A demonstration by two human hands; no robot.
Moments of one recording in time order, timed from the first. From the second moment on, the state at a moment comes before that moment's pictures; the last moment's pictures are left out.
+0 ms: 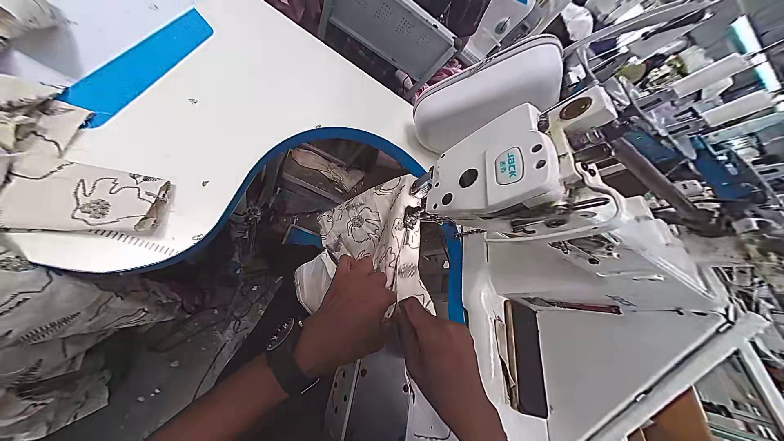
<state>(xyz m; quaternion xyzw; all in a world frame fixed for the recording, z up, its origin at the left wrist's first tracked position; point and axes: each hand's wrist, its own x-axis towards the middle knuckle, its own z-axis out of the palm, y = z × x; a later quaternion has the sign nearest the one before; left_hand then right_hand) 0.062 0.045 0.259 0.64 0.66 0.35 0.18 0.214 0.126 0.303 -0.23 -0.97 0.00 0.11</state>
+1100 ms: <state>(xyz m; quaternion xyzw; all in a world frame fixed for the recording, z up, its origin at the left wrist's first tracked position) 0.084 0.124 0.312 0.59 0.70 0.21 0.34 0.267 0.200 0.335 -0.36 -0.86 0.29 0.21</state>
